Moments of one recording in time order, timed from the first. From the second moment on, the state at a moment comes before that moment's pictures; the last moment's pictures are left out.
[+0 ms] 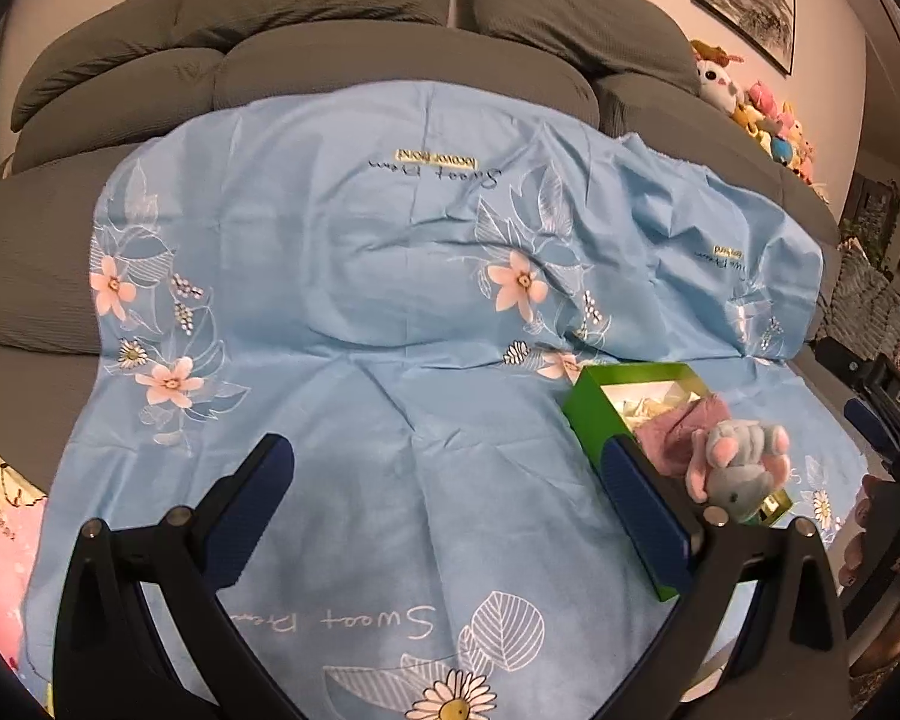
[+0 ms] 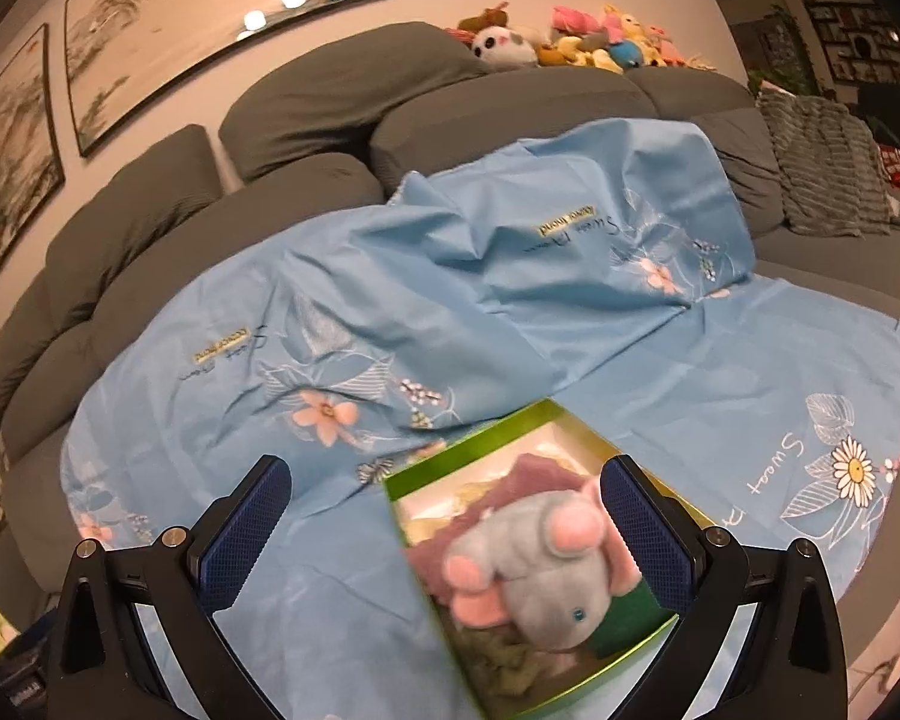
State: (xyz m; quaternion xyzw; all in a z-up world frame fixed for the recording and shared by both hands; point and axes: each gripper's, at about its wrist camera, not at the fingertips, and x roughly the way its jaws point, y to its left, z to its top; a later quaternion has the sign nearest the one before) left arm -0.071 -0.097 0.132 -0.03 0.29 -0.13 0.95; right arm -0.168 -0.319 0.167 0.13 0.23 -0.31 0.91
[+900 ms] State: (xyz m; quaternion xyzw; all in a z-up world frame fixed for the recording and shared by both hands) left arm -0.067 -0.123 0.259 -0.04 0.22 -0.19 0.96; right arm -0.136 -0.256 0.313 0.00 0.18 -0.36 0.92
